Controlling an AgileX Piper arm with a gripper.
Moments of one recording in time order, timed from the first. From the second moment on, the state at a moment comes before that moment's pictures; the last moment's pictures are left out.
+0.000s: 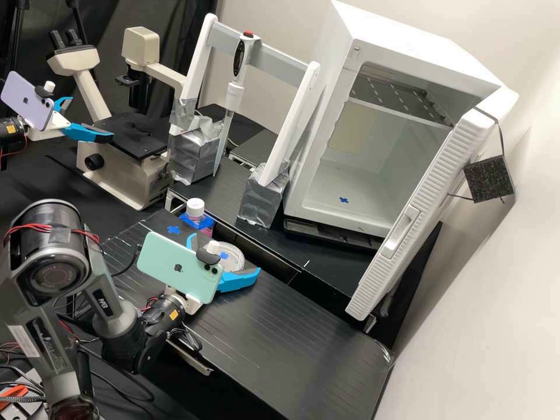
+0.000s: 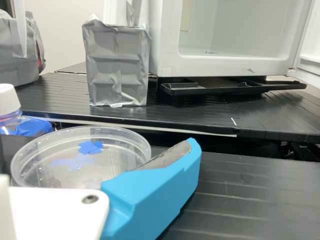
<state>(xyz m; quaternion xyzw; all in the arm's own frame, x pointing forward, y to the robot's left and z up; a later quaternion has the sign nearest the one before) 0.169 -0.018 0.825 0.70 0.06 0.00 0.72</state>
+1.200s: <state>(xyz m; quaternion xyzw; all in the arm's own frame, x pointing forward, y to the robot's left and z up) 0.168 -0.019 0.825 0.70 0.07 0.00 0.71</state>
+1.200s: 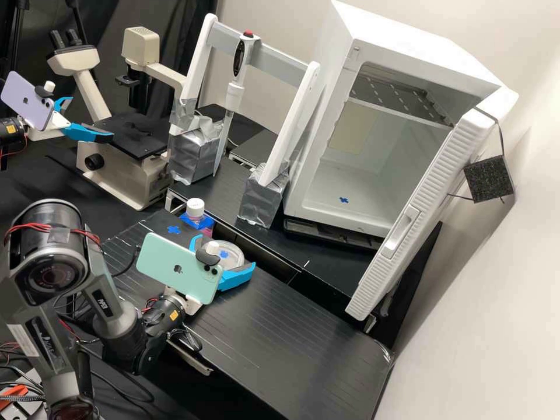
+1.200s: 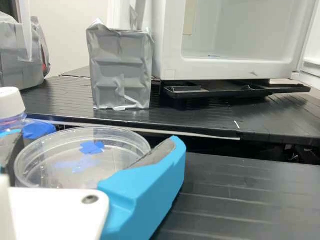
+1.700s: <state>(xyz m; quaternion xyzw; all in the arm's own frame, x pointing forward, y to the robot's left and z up) 0.151 -0.016 0.842 0.74 0.04 -0.01 0.67</state>
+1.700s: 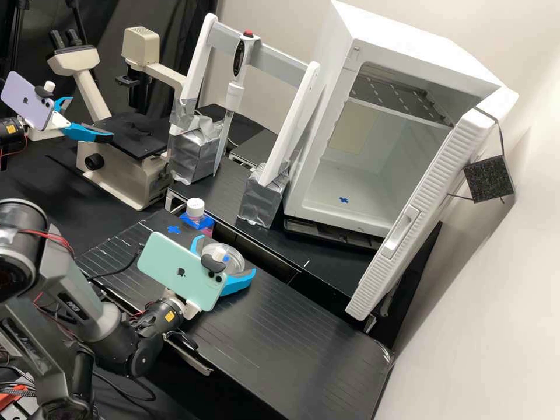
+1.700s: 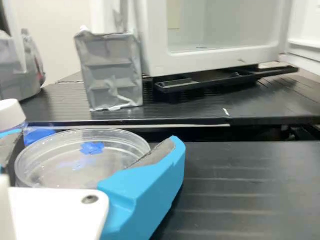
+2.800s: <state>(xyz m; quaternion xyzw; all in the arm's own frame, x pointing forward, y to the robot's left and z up) 0.169 -0.046 0.871 0.76 -0.04 0.00 0.65</state>
